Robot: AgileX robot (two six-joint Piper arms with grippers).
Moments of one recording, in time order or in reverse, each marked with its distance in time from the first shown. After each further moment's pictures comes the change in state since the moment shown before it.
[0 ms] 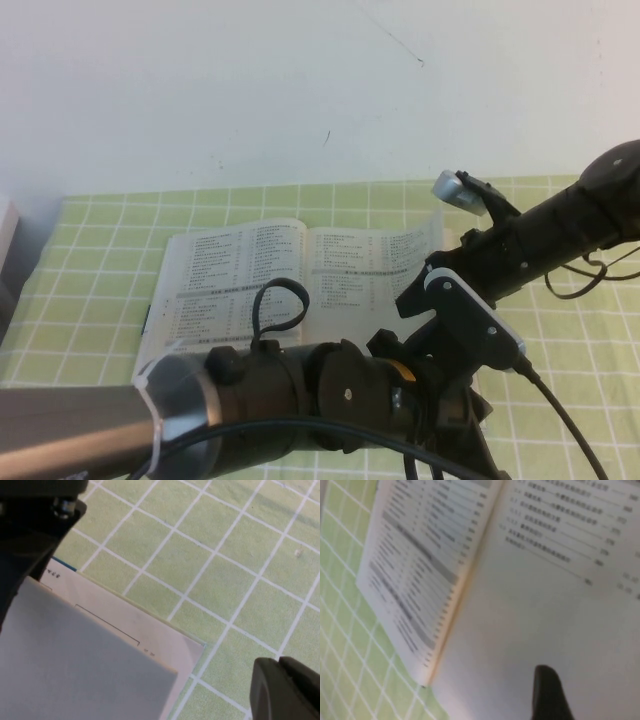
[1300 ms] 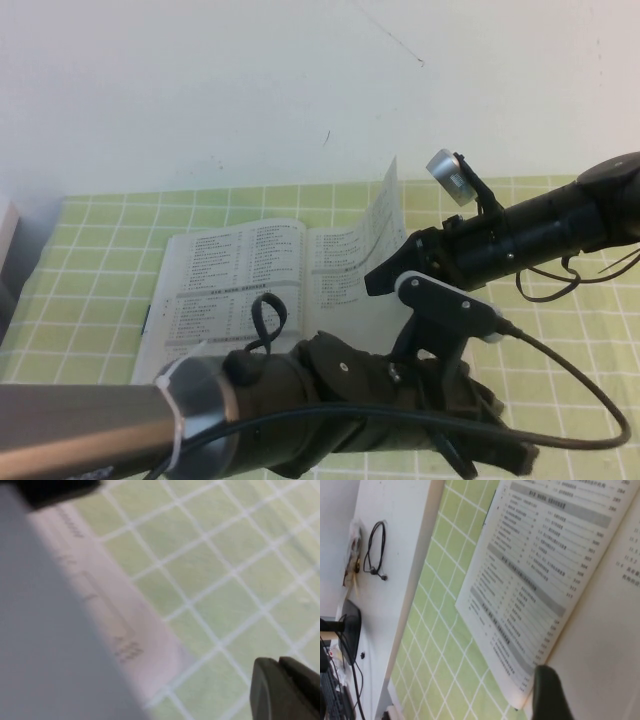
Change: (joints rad) right arm 0.000 0.028 0.000 0.286 0.122 -0.144; left arm 0.000 0.050 0.000 -0.588 -0.063 0.229
